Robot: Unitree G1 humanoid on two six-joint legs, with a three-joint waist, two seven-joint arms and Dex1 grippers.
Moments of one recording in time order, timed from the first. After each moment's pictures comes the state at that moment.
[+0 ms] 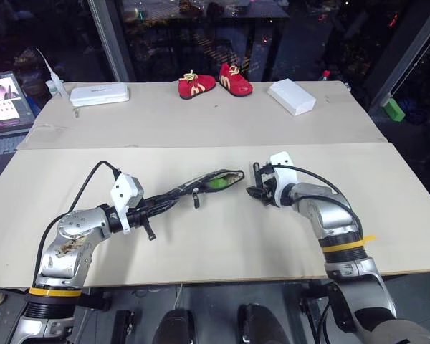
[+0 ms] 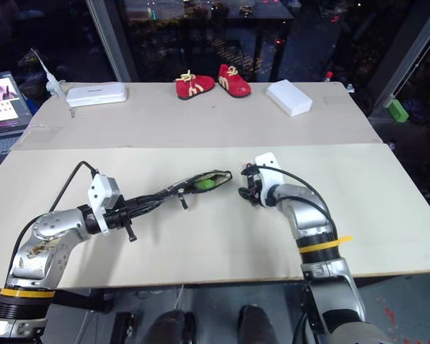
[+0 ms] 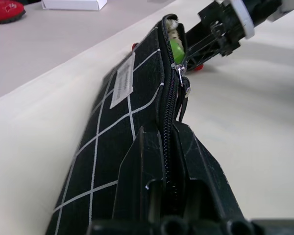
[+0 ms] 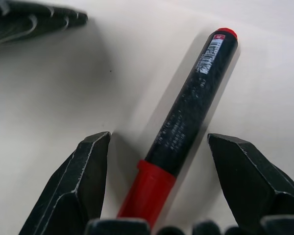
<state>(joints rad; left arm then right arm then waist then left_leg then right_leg) -0.21 0.62 0.08 -0.11 -0.42 0.27 -0.97 -0.65 -0.30 0.06 0.19 0.10 0.87 0.44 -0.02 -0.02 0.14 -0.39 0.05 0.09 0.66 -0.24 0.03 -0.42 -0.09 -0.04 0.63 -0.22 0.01</state>
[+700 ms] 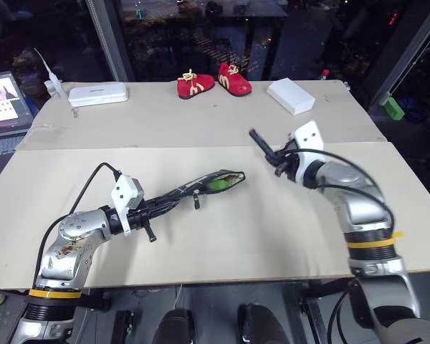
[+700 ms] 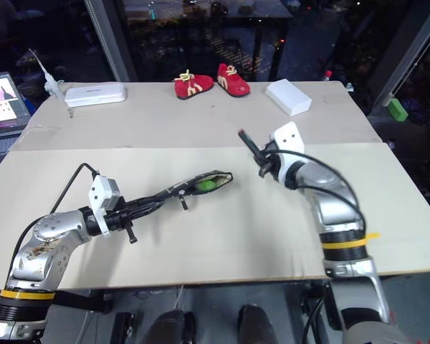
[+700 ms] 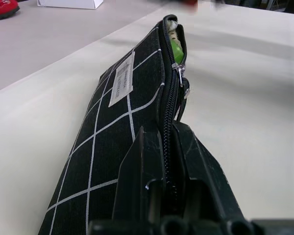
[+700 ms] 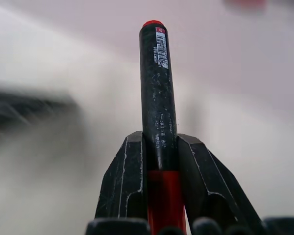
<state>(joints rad) -0.20 0.61 0.07 -0.11 -0.43 0.29 -0.97 -0.66 -0.54 0.01 -0.05 0.21 0.57 0.71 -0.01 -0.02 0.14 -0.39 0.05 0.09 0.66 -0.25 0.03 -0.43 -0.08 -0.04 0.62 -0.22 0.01</state>
